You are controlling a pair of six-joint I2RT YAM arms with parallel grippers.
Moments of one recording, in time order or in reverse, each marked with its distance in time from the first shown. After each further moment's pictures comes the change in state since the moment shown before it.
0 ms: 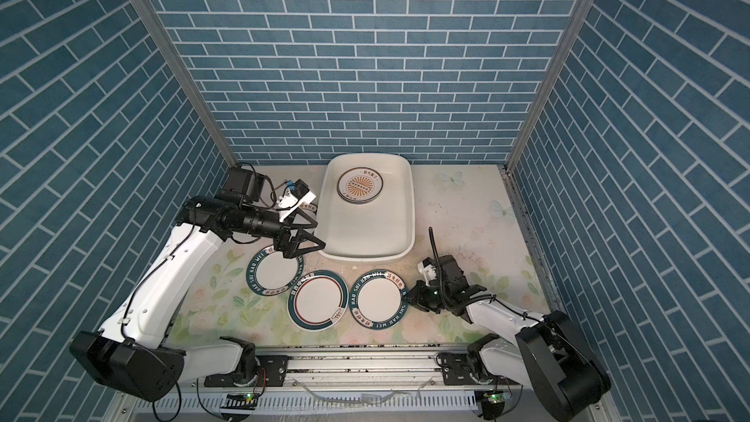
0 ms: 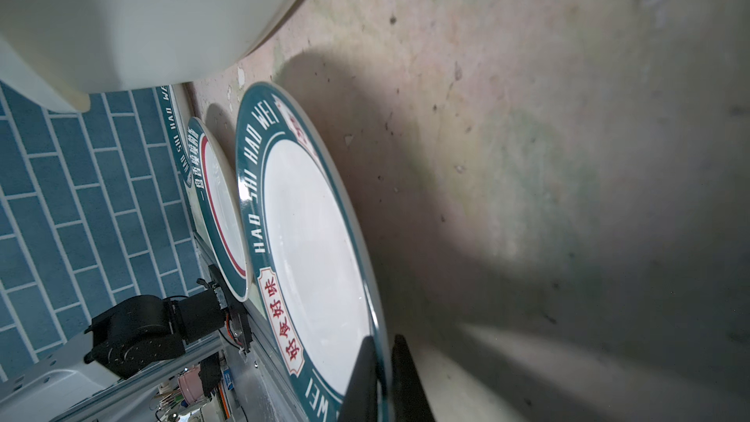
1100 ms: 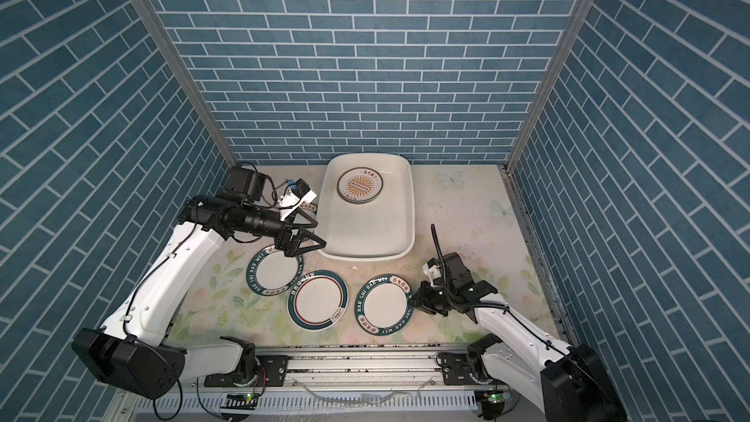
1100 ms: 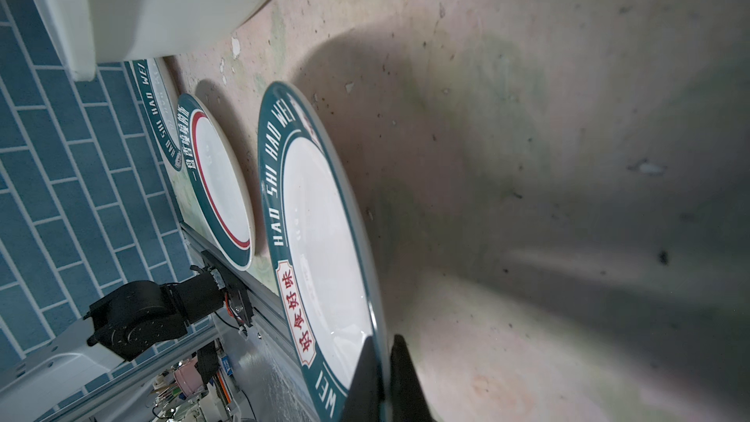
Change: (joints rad) left arm 0.000 0.011 0.000 0.009 -0.020 -0.019; right arm -0.002 -0.178 0.116 -0.400 0.021 -0.041
